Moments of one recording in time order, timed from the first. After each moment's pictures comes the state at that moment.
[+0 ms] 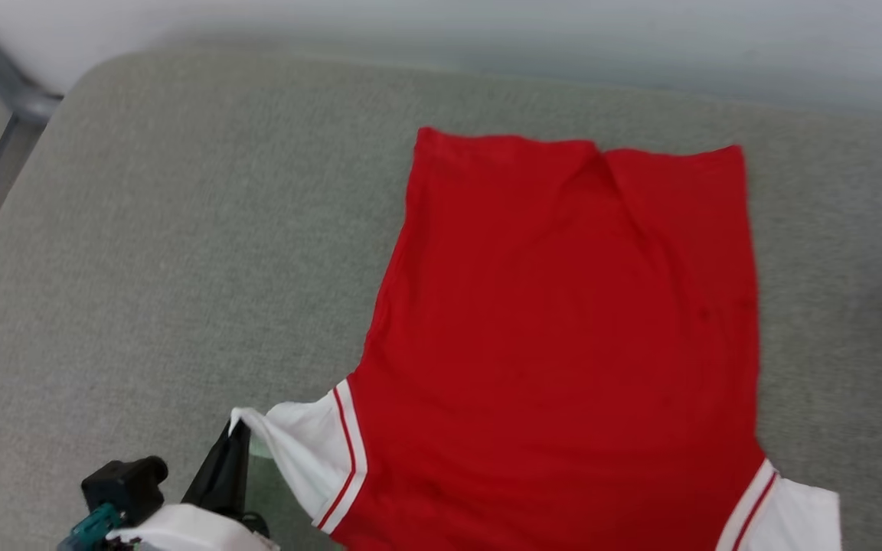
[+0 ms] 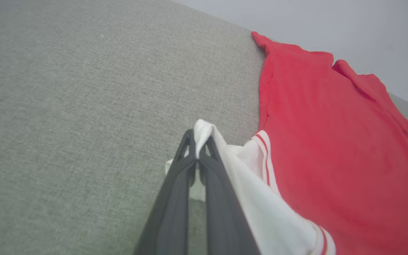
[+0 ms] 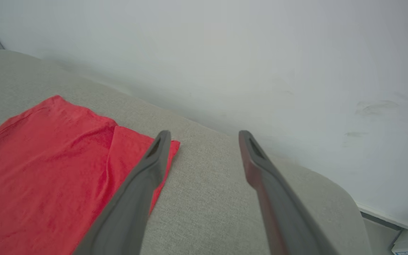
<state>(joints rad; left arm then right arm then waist) 0.02 0.40 -0.34 0.12 -0.75 0.09 -0.26 -0.52 -0.58 0.01 -0.01 0.44 0.13 0.54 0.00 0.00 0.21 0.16</state>
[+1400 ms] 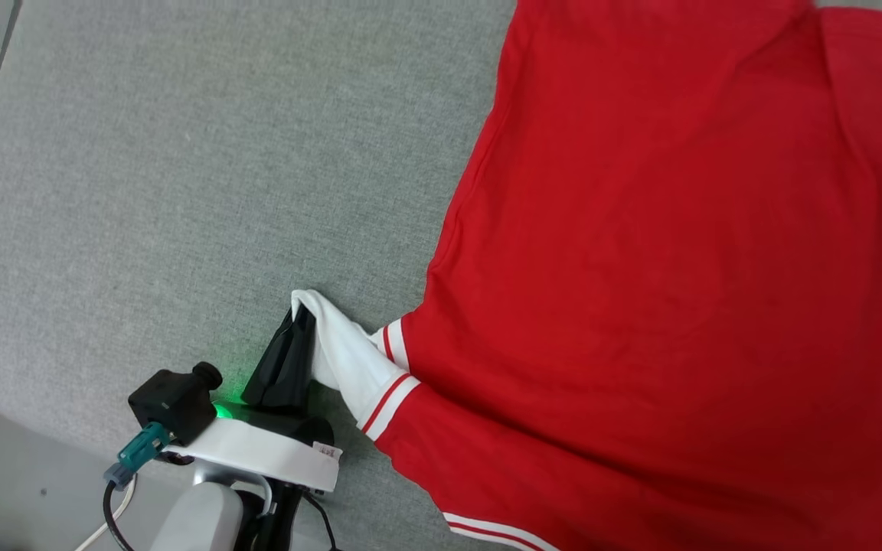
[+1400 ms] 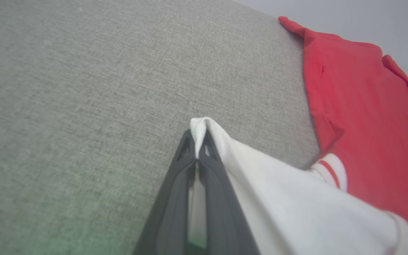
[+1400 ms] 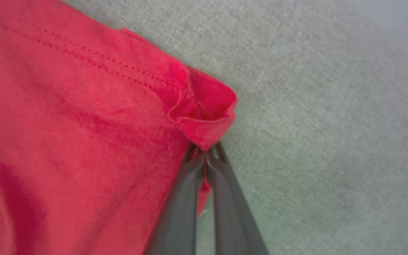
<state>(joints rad) -0.19 0.14 -0.21 0.20 -0.52 -0.12 -0.27 -0.96 -0.67 0.27 0.30 0.44 0.13 1.15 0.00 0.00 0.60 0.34</state>
